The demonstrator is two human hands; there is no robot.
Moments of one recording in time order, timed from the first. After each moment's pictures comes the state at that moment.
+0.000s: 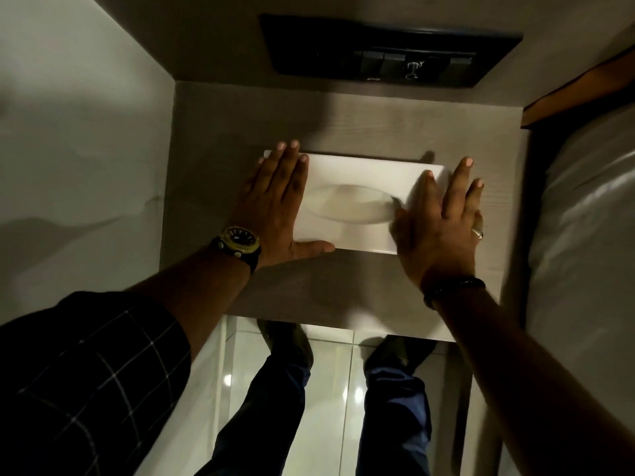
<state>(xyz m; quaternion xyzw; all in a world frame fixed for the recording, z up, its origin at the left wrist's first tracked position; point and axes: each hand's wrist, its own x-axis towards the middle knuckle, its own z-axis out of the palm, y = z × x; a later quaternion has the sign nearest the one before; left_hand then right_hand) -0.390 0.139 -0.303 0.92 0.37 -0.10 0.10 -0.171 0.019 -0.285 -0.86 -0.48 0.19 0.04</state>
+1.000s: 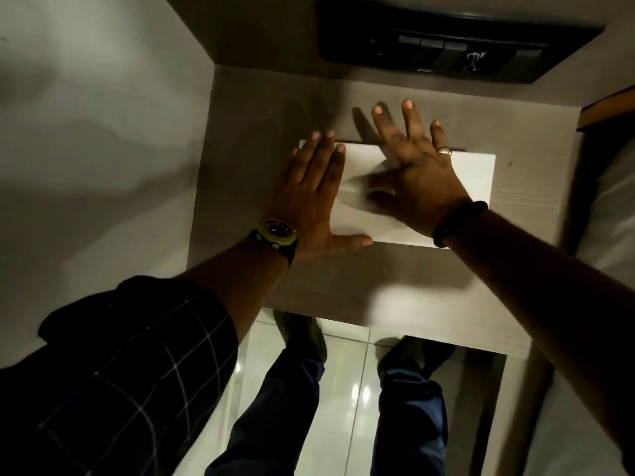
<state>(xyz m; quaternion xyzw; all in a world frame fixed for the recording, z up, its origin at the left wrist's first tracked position) -0.390 0.138 -0.305 0.91 0.40 -0.03 0.11 -0.189 0.111 -0.285 -0.61 -0.77 0.19 0.03</state>
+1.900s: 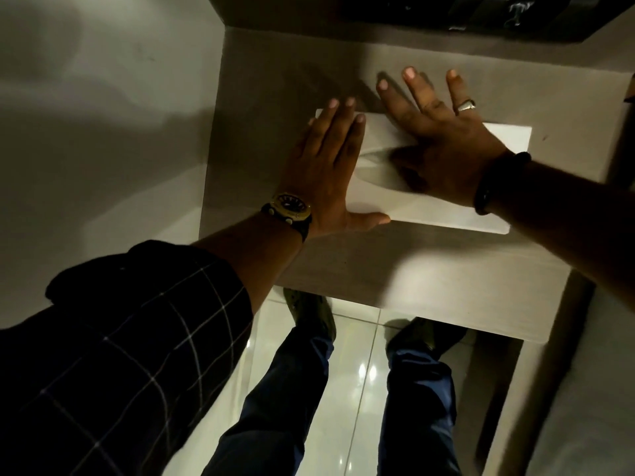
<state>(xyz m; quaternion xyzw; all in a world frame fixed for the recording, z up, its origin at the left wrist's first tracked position) -0.391 0.140 -0.312 0.92 0.39 -0.01 0.09 -0.173 0.124 -0.298 -0.52 -0.84 0.12 -0.04</state>
